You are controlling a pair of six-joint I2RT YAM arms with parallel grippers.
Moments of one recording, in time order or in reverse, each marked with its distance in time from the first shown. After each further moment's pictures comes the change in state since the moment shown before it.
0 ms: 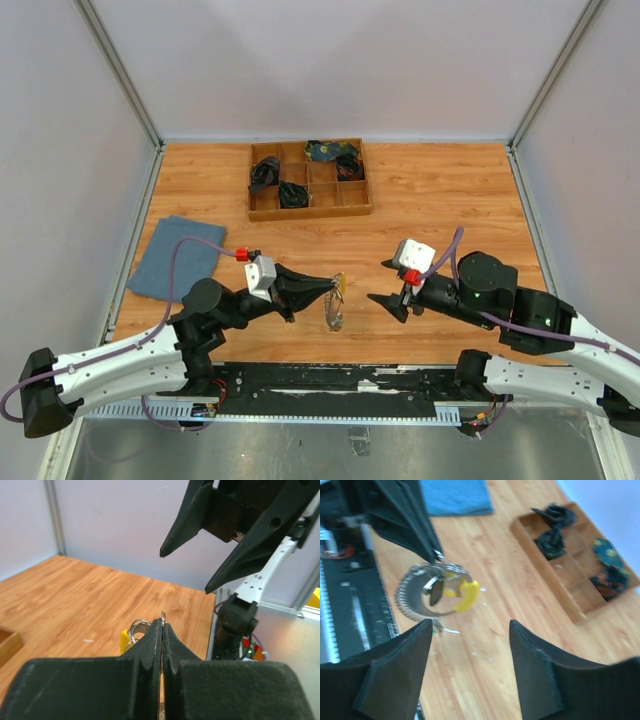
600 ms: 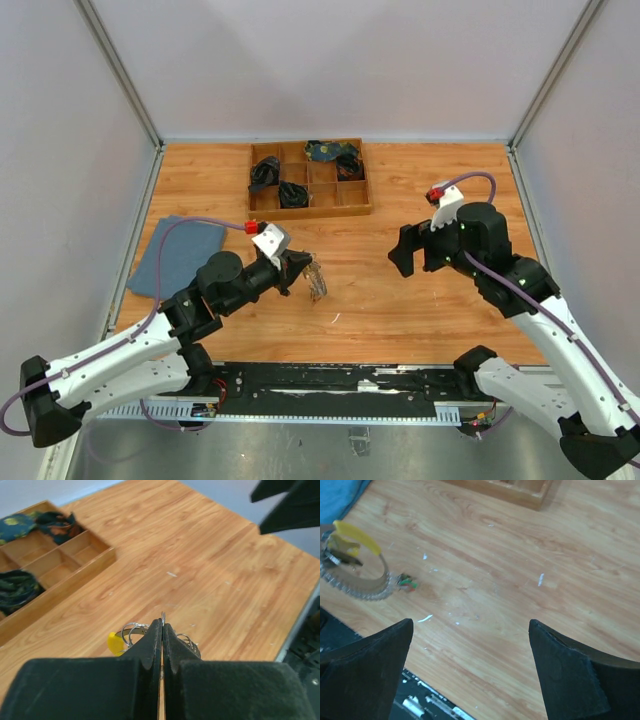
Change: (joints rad) left arm 0.122 0.038 0.183 -0.513 -0.276 0.036; right arm -0.622 0.150 0.029 -0.134 -0.085 0.340
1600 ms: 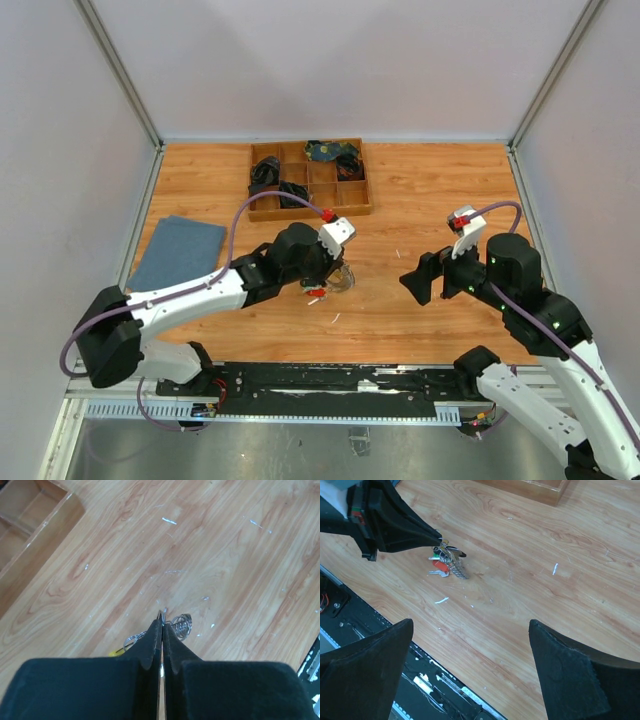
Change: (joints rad) left arm 0.015 0.537 0.249 -0.096 0.068 0.118; right arm -0.027 -0.211 -0.058 -0.099 -0.114 0.017
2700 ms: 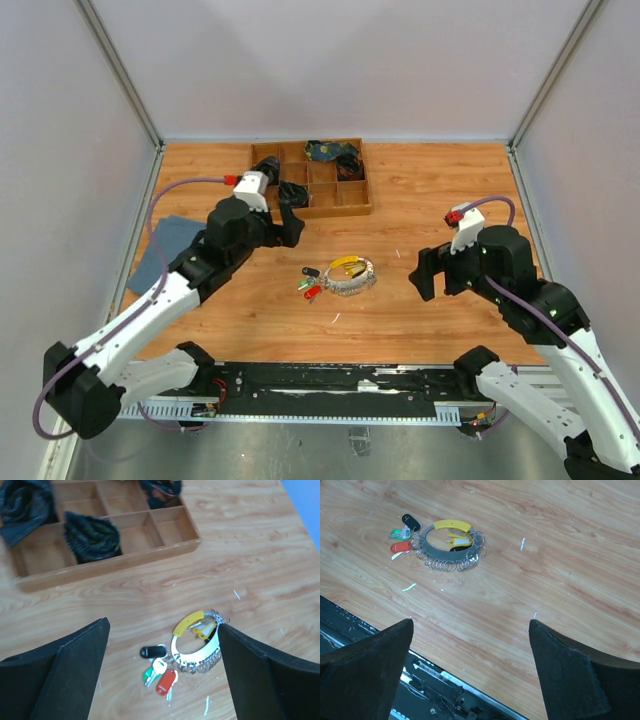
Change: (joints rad) left arm 0.296 -0.201 0.011 -0.080 -0.104 -0.335; right arm 0.000 0.068 0.052 -0.127 0.143 -0.032
